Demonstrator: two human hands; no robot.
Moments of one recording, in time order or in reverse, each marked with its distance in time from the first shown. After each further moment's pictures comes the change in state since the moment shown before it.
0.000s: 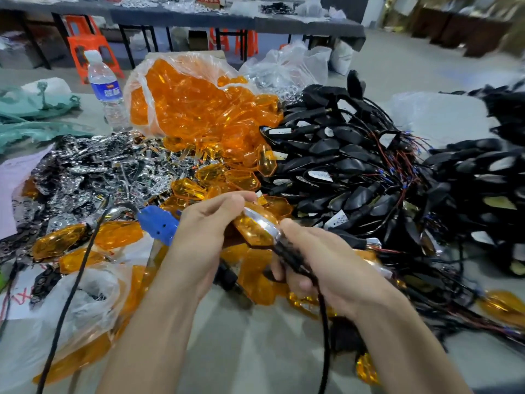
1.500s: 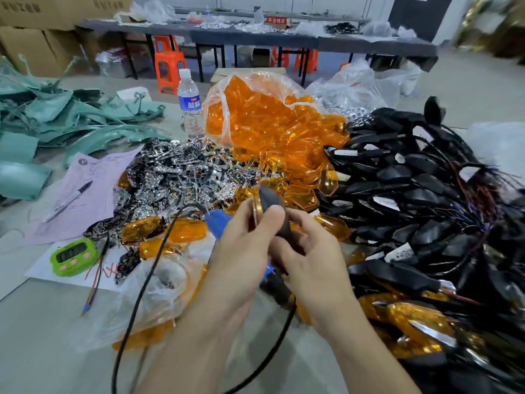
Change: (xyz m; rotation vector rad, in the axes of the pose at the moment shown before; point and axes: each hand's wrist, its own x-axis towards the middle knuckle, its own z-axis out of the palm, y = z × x) left_hand -0.026 0.017 -0.023 -0.014 0.177 0.029; right_hand 0.057 0.013 0.079 -0.090 0.098 -0.437
